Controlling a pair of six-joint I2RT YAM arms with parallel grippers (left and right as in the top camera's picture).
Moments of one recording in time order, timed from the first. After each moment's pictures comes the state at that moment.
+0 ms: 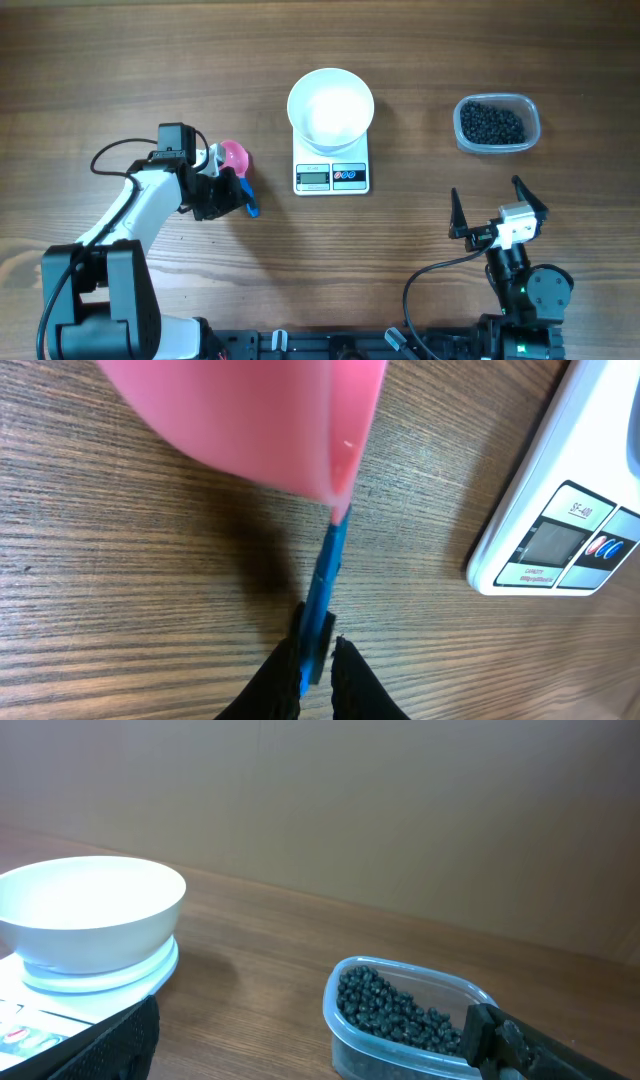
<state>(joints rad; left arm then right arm) 0.04 1.61 0.82 -0.65 0.46 -0.31 -0.10 0.02 0.01 0.01 -0.26 -0.17</state>
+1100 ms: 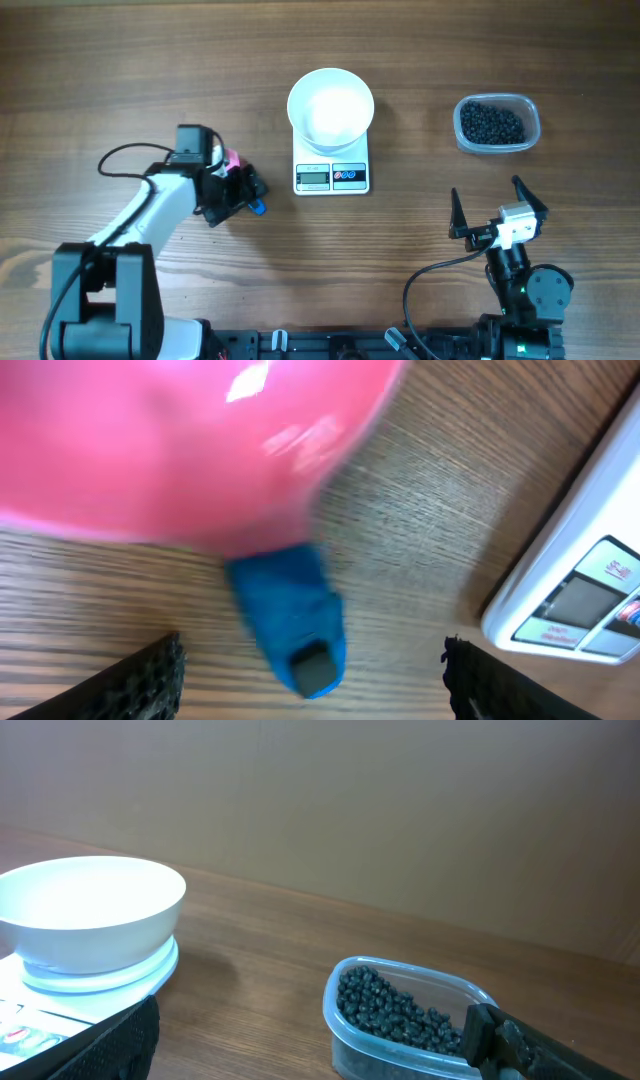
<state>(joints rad) -0.07 1.60 0.79 -0.55 0.33 -0.55 -0.10 0.02 0.01 0.01 -0.26 -0.17</state>
